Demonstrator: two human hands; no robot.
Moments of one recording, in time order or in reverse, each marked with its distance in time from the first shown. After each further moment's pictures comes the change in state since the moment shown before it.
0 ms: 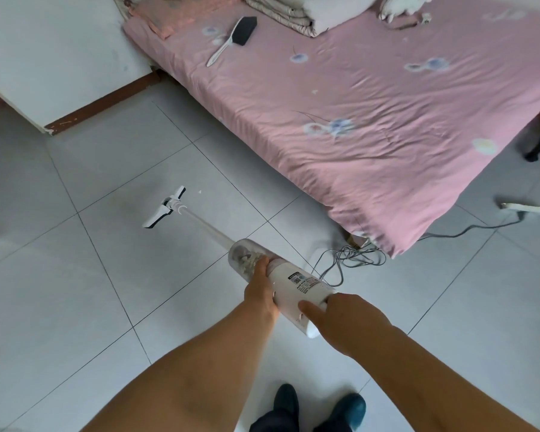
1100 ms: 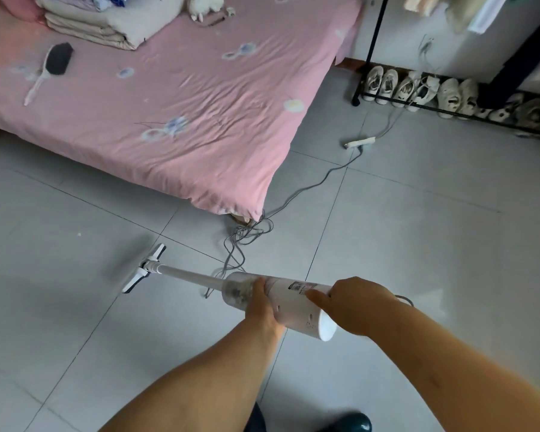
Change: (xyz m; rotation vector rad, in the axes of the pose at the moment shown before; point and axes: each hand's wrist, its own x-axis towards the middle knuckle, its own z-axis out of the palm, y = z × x) left_hand -0.123 -0.288 0.140 0.324 -0.269 -0.161; right_hand -0.164 0.301 -0.042 -0.051 -0.125 0.263
